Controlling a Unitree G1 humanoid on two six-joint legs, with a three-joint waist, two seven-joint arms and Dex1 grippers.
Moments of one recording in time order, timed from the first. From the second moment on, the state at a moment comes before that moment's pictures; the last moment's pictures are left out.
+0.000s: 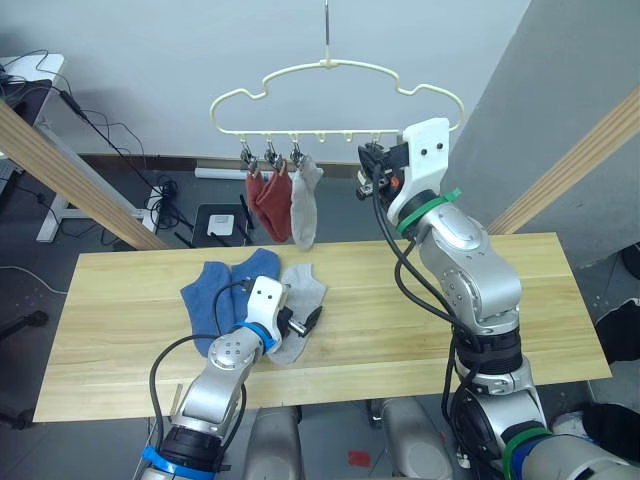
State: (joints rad) left arm -0.10 0.31 -0.16 -0.02 -0.02 0.30 -0.41; right arm -0.69 -0.03 0.06 -0.27 0.14 0.66 0.19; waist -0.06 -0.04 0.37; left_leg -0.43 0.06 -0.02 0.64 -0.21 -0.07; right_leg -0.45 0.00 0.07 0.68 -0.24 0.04
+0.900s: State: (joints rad) left arm -0.12 0.30 -0.12 -0.04 -0.12 0.35 -0.52; right arm -0.69 -0.03 0.06 -0.27 0.14 0.66 0.18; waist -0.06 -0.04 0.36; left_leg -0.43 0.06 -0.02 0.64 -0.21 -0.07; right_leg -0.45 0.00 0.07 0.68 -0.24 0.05
